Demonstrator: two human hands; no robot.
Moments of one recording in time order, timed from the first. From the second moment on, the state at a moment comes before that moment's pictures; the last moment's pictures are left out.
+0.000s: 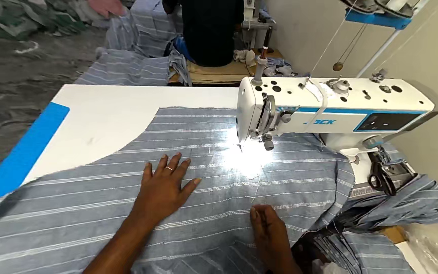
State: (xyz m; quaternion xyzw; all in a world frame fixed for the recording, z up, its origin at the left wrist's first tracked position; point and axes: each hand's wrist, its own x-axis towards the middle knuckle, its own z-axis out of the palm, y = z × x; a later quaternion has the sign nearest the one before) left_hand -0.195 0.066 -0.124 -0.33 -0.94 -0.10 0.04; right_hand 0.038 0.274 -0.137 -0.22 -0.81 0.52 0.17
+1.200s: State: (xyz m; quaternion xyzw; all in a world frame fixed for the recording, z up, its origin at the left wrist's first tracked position) left_hand -0.199 0.040 -0.122 -0.29 -0.95 -0.10 0.04; right_hand 0.010 0.498 -0.123 -0.02 -0.99 0.09 0.08
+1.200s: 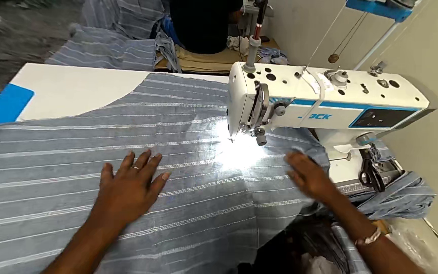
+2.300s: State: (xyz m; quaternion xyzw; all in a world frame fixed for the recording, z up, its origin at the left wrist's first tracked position) left_hand -0.149 0.046 -0.127 -0.28 -0.95 -0.11 0.04; right_hand 0.045 0.316 -0.150 -0.10 -0.96 0.16 0.22
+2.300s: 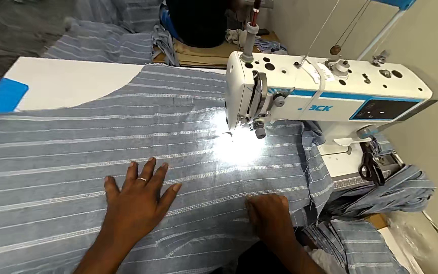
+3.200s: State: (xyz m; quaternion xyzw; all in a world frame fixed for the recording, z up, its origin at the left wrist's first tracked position) left_hand -0.172 0.071 -0.120 -0.31 -0.94 -0.16 0.04; right_hand -0.034 0.336 -0.080 -0.11 -0.92 0.37 0.03
